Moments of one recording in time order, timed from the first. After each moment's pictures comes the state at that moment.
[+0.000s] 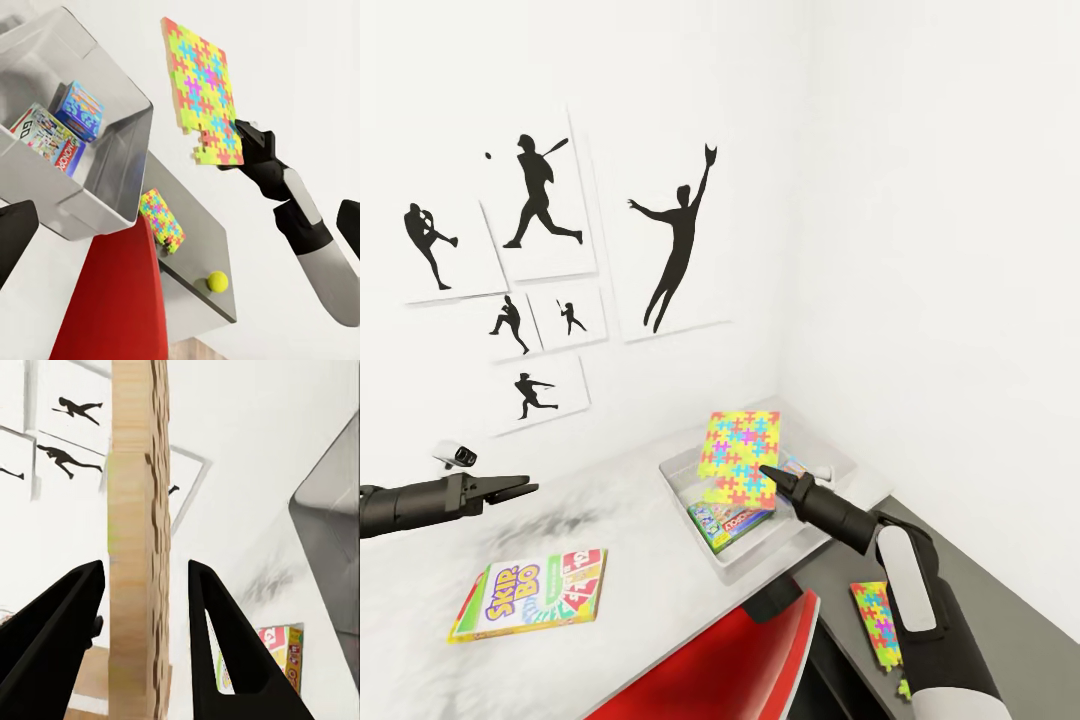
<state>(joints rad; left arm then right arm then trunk) -0.56 0.55 0.20 -1.14 0.25 1.03 -1.57 -0.45 0.11 -0.21 -1.30 -0.72 0.95 0.54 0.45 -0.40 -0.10</state>
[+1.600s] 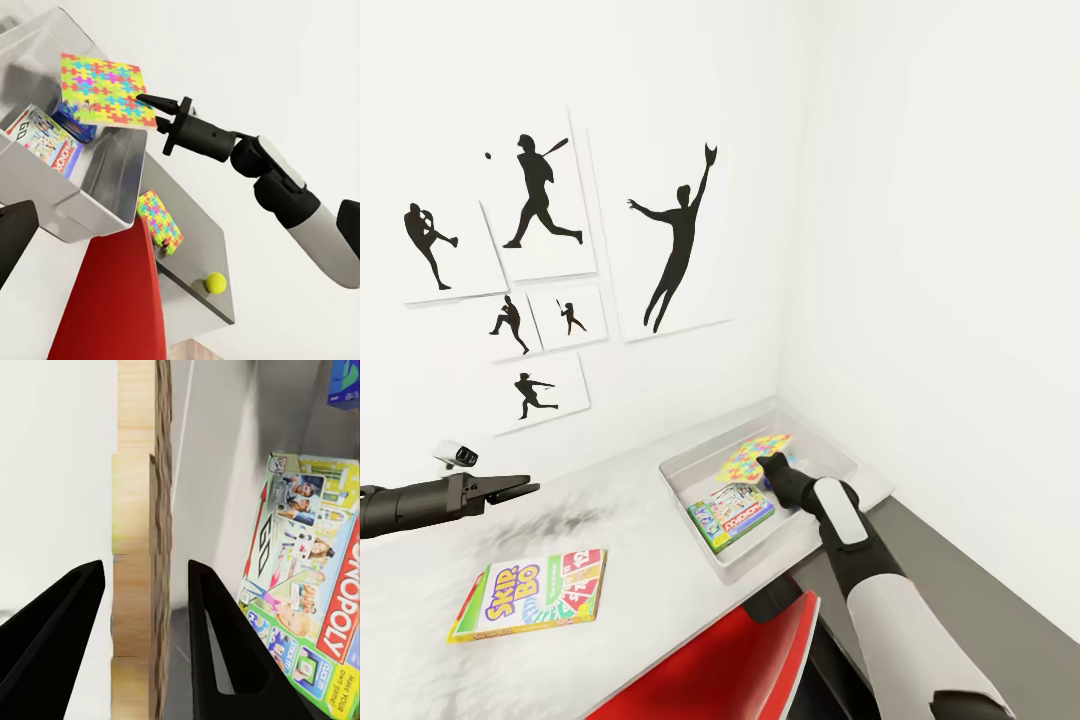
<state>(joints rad) -0.56 0.55 0.20 -1.13 0.26 1.03 -1.57 -0.75 0.17 -0.10 -0.80 -1.06 0.44 -0.26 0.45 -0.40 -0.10</state>
